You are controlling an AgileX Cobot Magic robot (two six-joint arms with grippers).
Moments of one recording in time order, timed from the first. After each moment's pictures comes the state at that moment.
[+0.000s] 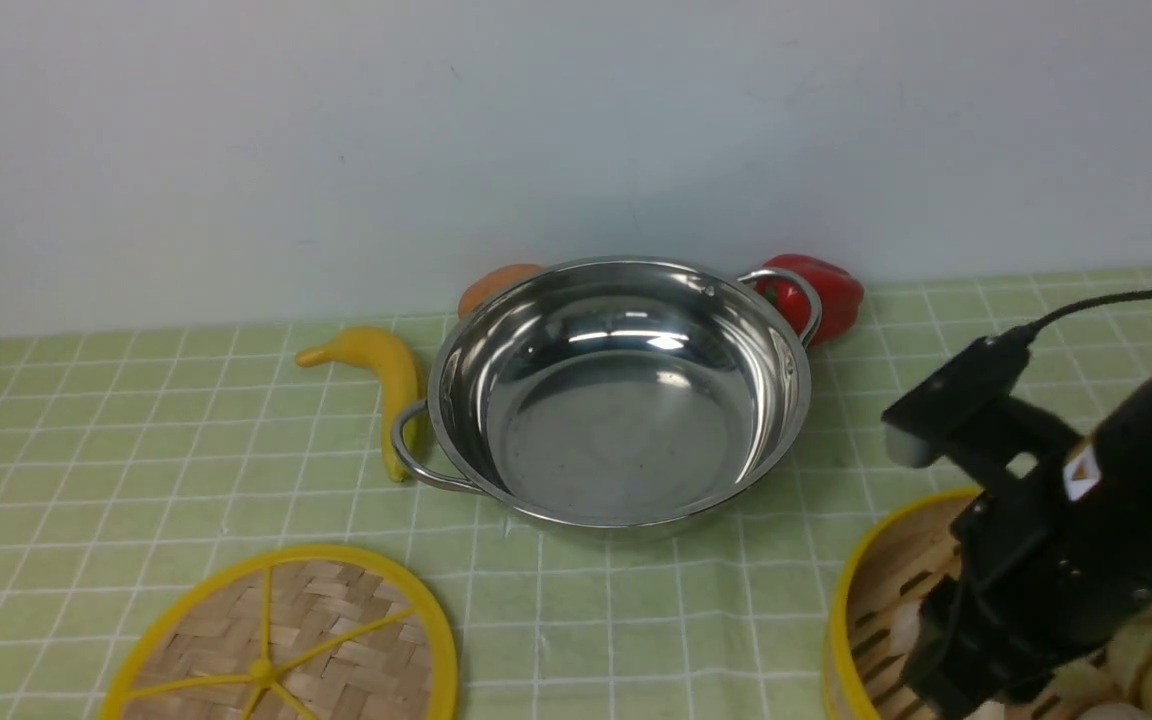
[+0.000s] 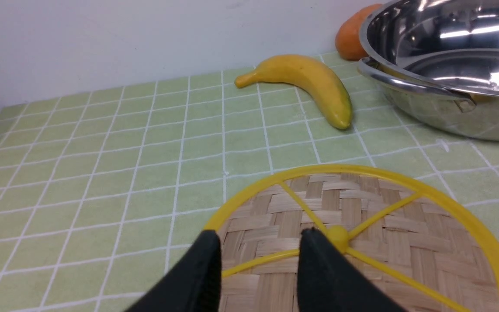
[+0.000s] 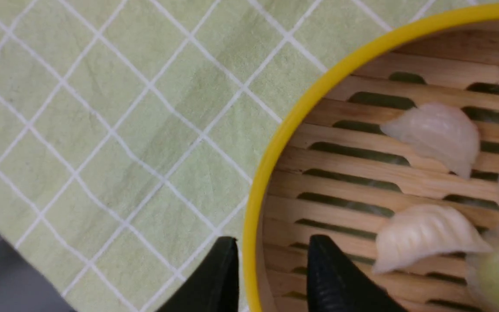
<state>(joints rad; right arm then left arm) 0.52 1.44 -0.96 0.23 1.06 -0.21 0.00 0.00 0.01 -0.09 0.37 0.21</state>
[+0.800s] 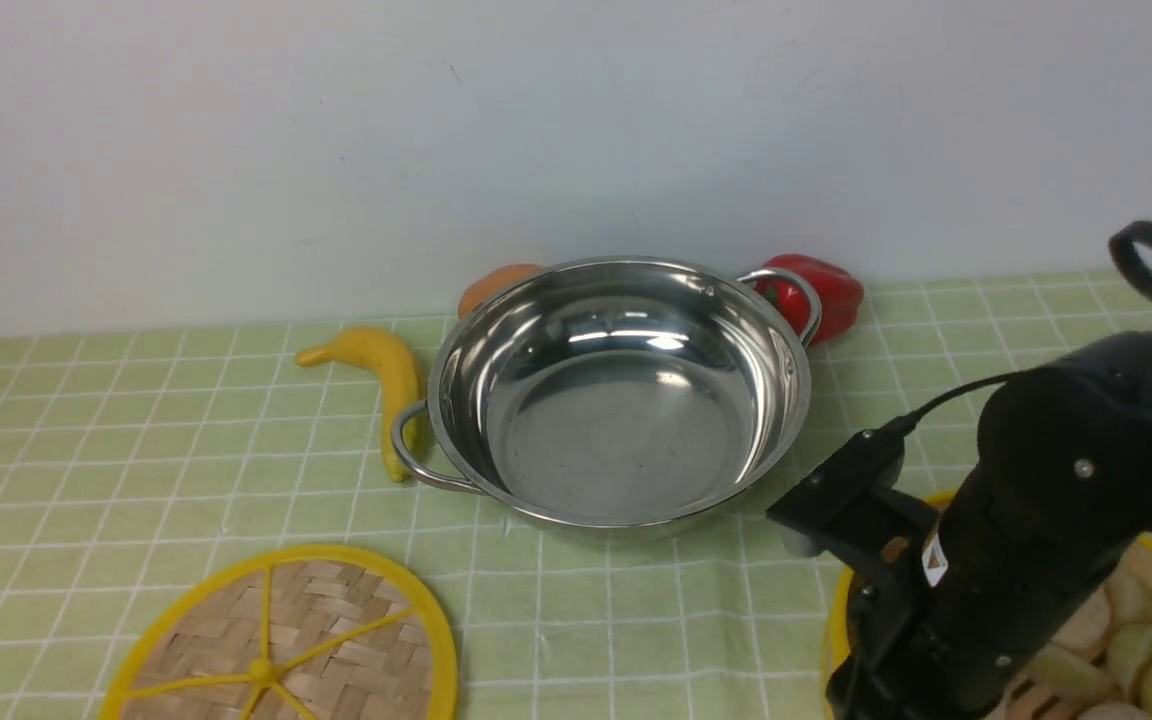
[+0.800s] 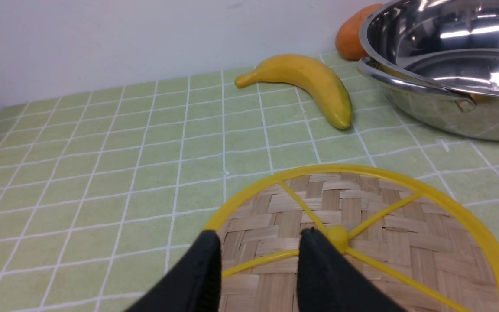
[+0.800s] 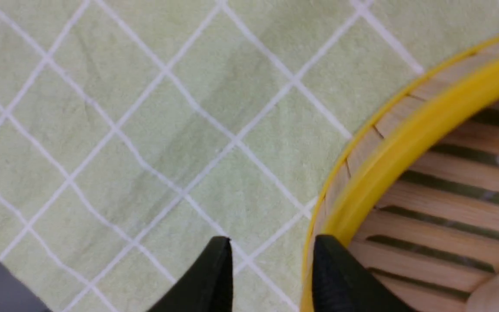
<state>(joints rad) 0.65 1.58 -0.96 0.20 0.99 -0.14 0.00 0.00 0.01 -0.09 0.37 0.21</state>
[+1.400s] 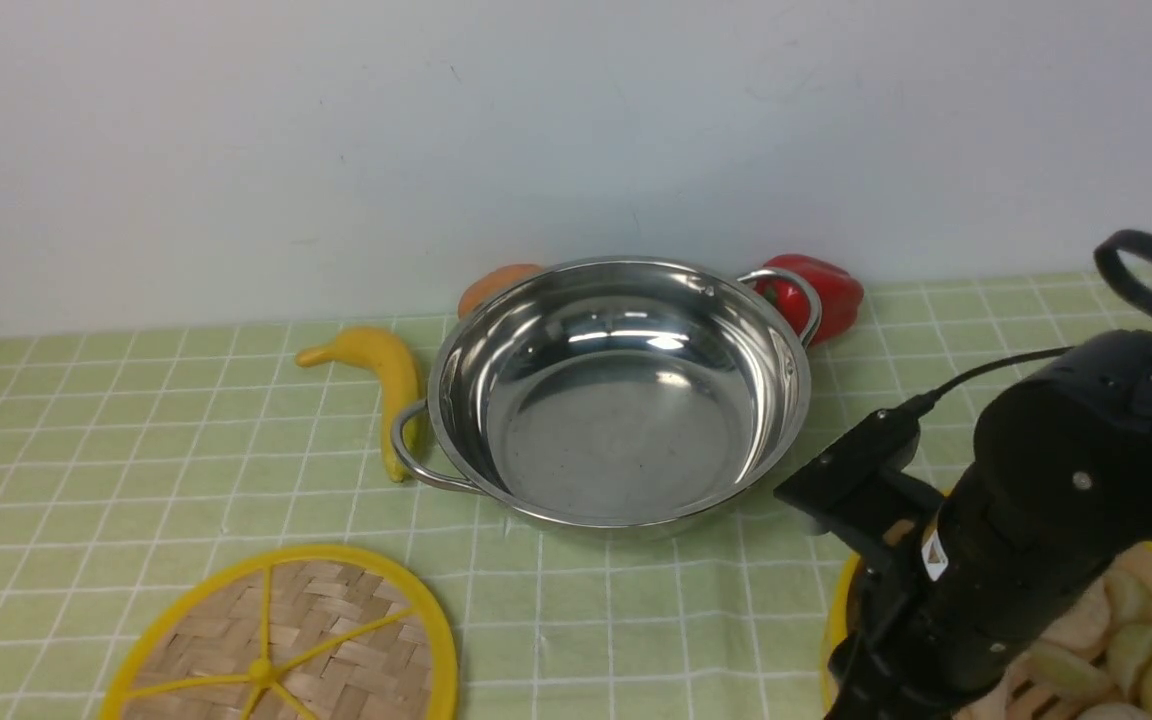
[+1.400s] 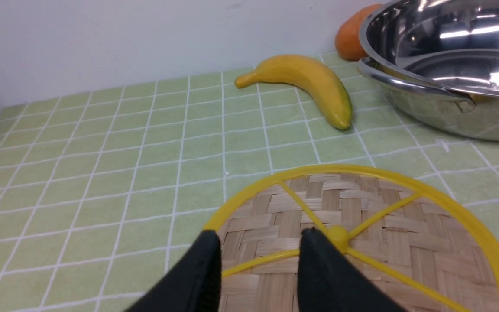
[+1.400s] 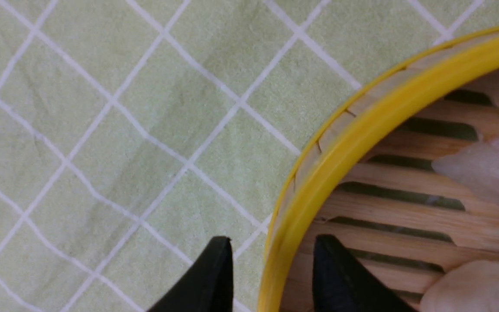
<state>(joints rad) 0.65 1.59 -0.97 0.12 0.95 -0.02 0.00 0.00 0.01 -0.09 0.37 0.21</state>
